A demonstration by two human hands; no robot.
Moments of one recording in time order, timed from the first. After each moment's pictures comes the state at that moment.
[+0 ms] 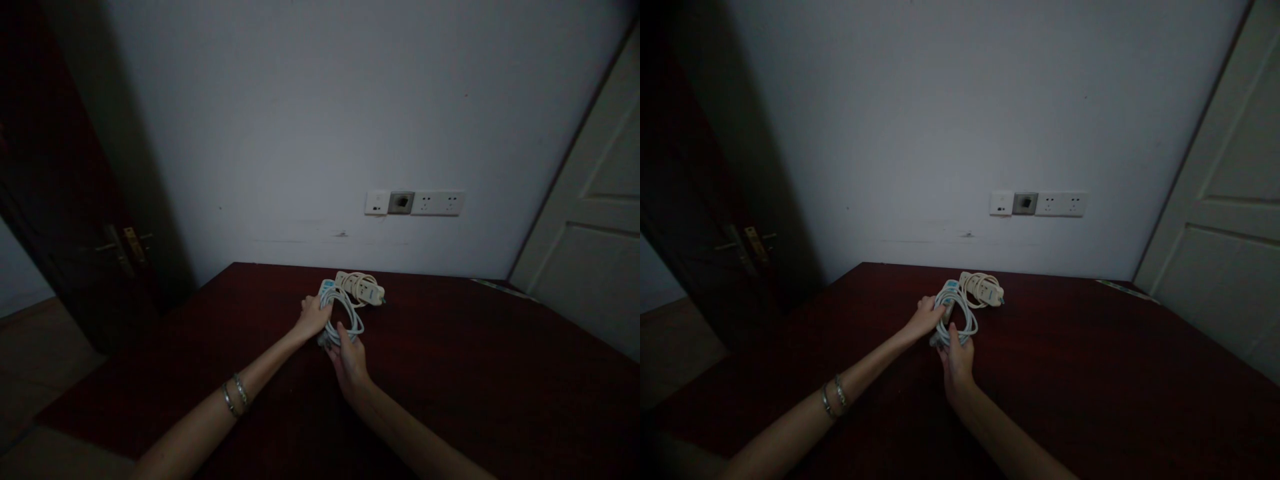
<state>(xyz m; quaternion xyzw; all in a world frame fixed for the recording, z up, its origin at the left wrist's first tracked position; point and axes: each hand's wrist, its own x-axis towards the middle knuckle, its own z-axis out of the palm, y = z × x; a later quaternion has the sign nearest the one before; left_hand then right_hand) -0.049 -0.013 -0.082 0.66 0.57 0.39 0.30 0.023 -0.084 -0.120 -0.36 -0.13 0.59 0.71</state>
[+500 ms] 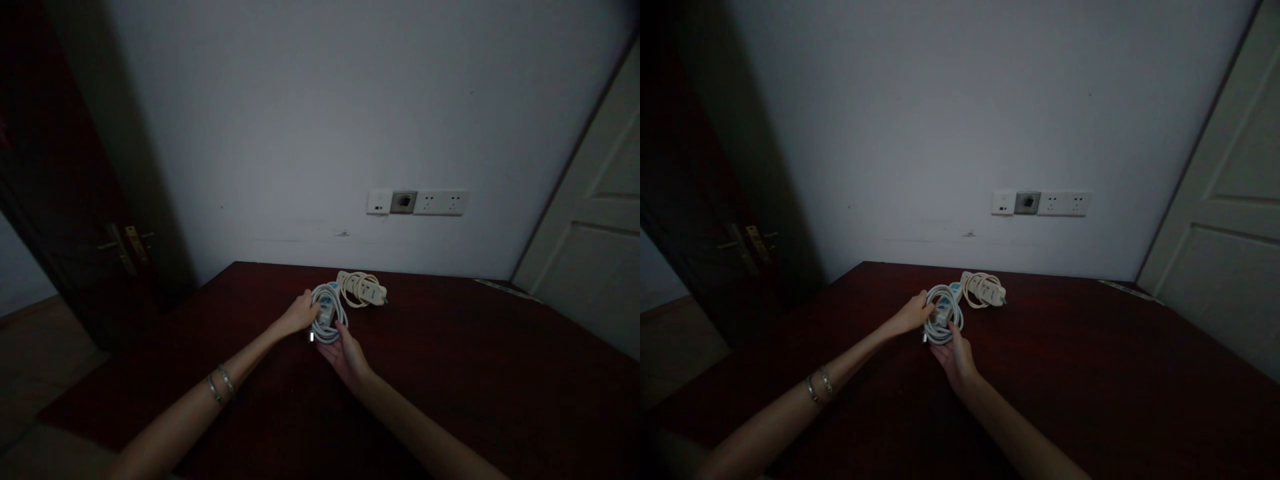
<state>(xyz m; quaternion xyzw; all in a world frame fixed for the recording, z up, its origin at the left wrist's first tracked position) -0.084 -0.006 -0.063 0.78 0.55 0.23 0.19 0.035 -0.076 -0.122 -0.36 -0.13 0.72 0.58</state>
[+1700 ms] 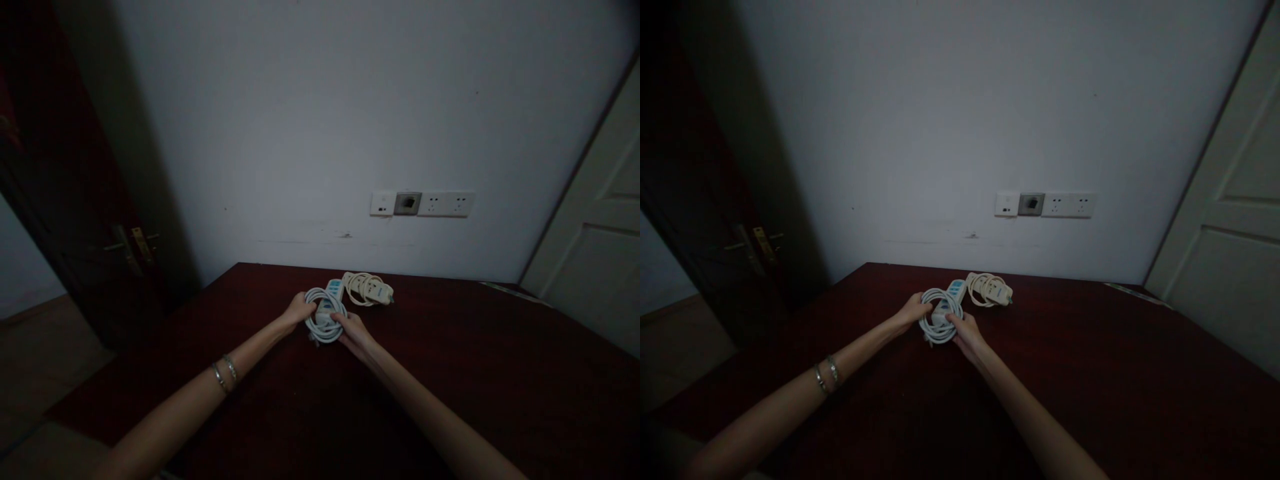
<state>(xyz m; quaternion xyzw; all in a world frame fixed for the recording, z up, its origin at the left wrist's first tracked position) -0.092 0.022 -0.084 0.63 0.52 0.38 0.43 0.050 -0.023 -0.117 -0.38 -0.31 0.67 0.56</state>
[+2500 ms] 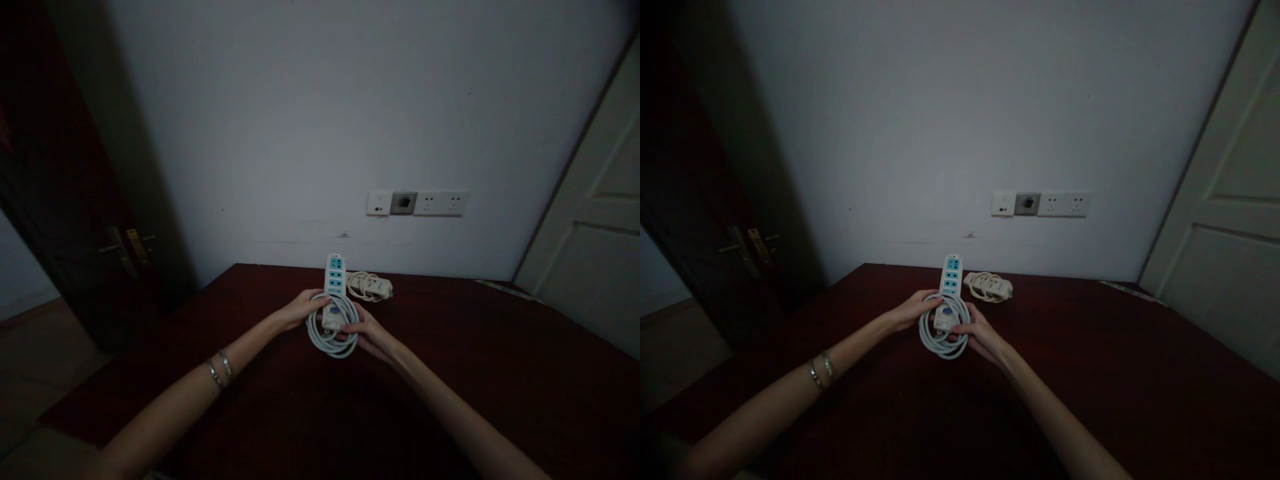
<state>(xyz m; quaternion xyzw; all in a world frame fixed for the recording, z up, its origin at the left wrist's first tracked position) -0.083 -0.006 -0.053 0.62 0.32 0.35 0.62 0.095 -0.058 -0.086 -0.29 -0.42 0.69 0.51</state>
